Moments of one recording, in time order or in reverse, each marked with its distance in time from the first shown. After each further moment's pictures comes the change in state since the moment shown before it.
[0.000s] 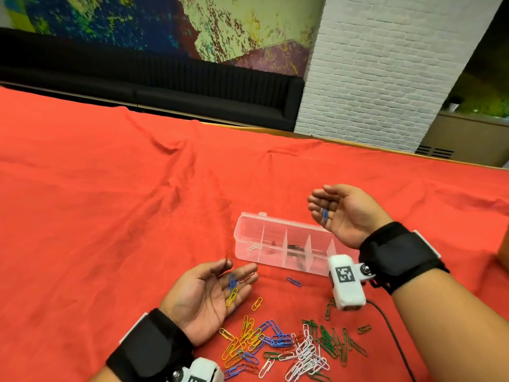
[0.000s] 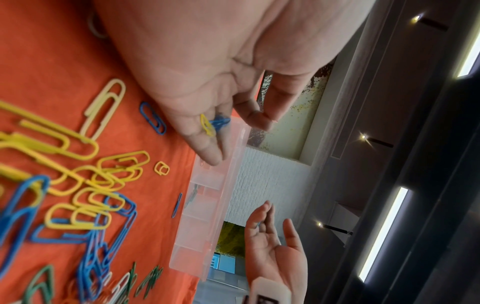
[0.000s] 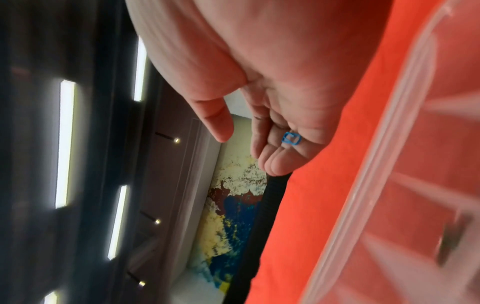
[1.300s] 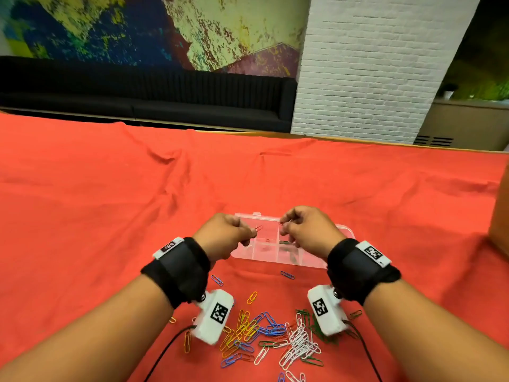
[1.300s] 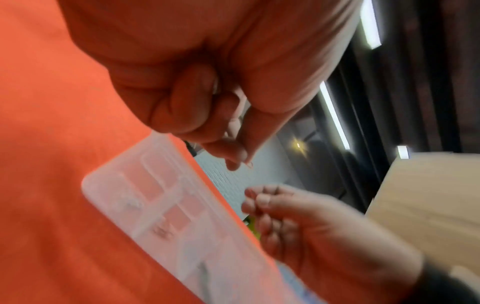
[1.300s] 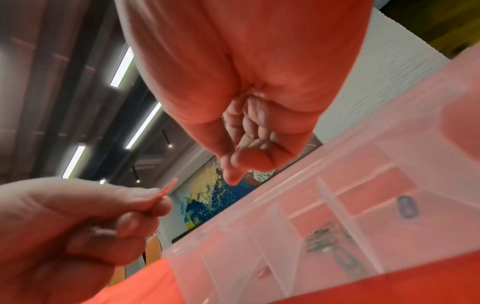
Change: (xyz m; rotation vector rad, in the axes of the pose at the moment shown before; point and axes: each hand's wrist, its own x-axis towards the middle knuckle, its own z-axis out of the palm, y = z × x) left_hand 0.048 0.041 0.067 1.232 0.265 0.316; right_hand -0.011 0.055 0.007 -0.926 -0.016 -0.308
